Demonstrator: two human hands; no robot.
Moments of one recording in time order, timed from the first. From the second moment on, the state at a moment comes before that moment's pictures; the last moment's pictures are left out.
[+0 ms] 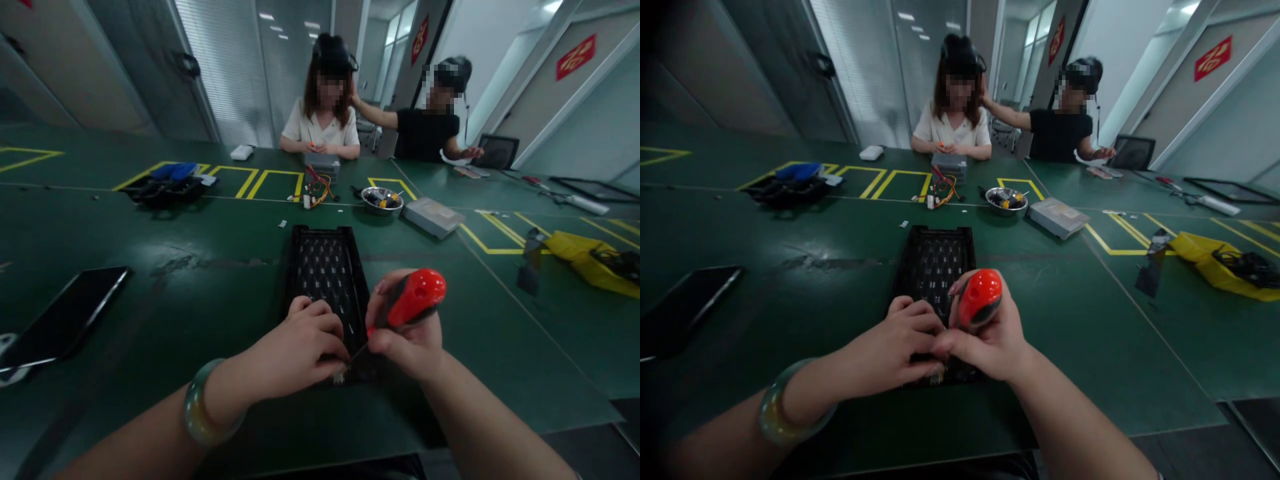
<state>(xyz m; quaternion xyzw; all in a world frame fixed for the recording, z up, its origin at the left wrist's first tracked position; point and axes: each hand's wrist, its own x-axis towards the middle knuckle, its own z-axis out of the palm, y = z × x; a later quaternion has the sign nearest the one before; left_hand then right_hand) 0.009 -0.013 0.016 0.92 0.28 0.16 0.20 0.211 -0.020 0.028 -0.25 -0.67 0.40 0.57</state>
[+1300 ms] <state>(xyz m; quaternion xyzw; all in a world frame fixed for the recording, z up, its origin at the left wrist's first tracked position) 0.006 -0.014 0.007 0.92 0.29 0.18 0.19 0.205 -0.026 0.031 -0.18 -0.67 0.50 0.52</state>
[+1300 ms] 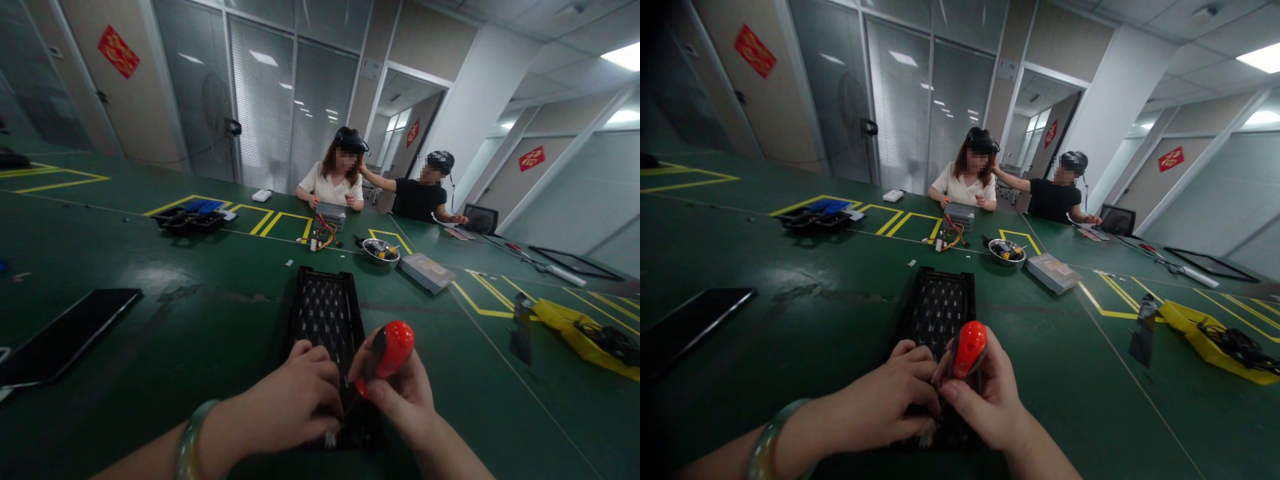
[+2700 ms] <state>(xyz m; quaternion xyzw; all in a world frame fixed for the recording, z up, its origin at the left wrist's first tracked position) 0.005 -0.017 0.011 0.92 0.29 0.17 0.19 0.208 -0.020 0.028 -0.22 -0.54 0.46 0.67</state>
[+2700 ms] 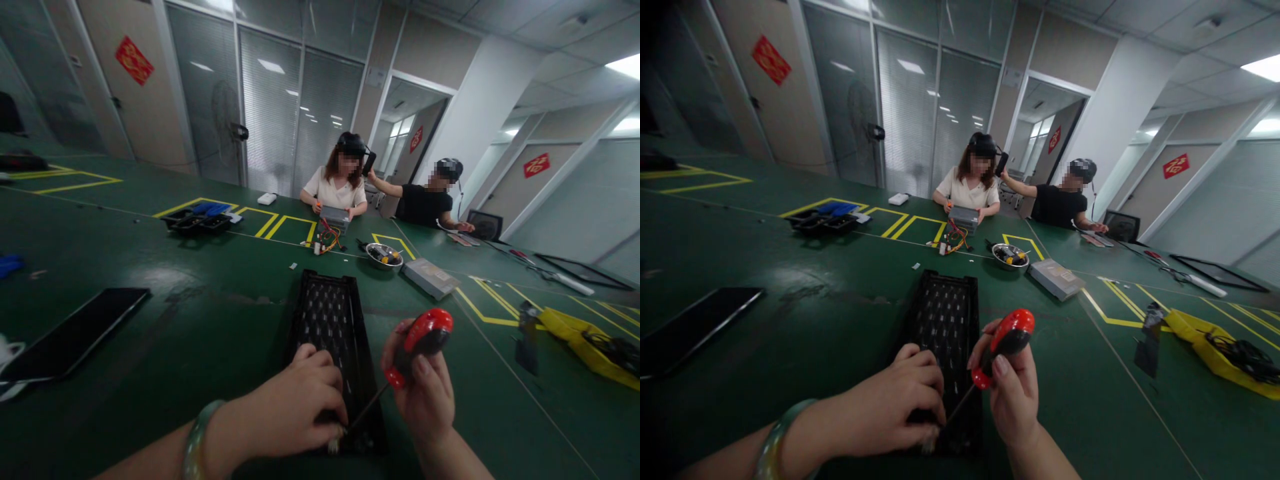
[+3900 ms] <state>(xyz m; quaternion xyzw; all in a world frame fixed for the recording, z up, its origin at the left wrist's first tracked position) 0.003 -0.012 0.017 0.88 0.35 0.24 0.22 0.211 0.006 0.029 -0.30 -0.40 0.38 0.78</state>
